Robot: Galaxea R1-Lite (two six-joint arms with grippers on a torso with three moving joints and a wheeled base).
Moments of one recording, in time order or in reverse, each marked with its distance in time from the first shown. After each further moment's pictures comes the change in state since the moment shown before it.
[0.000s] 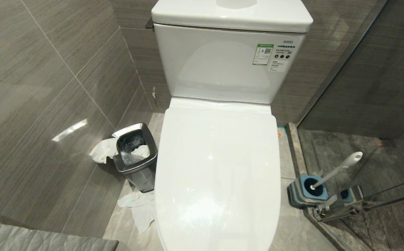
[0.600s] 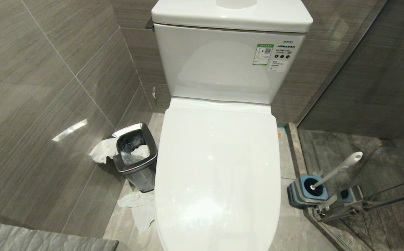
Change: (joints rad) left arm 0.000 0.000 0.000 0.000 0.000 0.000; right arm 0.000 0.000 0.000 0.000 -0.001 0.000
